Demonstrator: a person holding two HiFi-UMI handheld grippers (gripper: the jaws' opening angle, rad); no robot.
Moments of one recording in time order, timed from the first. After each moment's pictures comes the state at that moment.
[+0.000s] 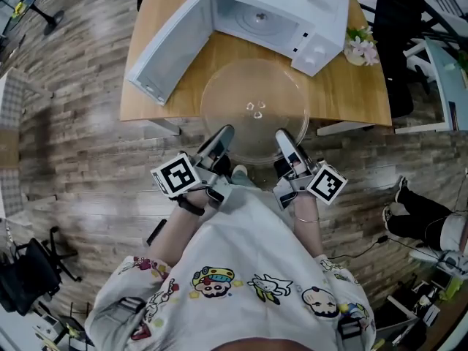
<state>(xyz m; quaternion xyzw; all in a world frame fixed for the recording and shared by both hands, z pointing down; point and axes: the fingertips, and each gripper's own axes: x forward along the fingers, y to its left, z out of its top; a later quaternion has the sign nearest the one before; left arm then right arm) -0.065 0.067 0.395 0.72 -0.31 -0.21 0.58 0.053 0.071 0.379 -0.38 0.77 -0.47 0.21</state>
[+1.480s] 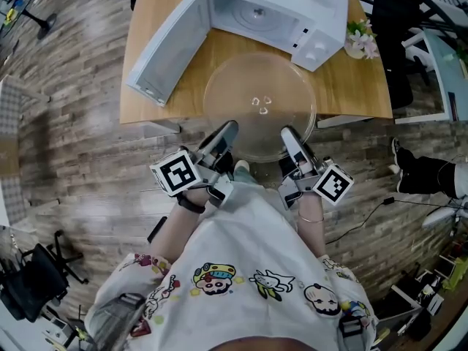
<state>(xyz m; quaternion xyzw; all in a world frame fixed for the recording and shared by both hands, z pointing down) -0.065 0.055 0.377 0.74 -0.28 -0.19 0.58 0.053 0.068 0.363 -0.40 0.76 -0.46 0.22</state>
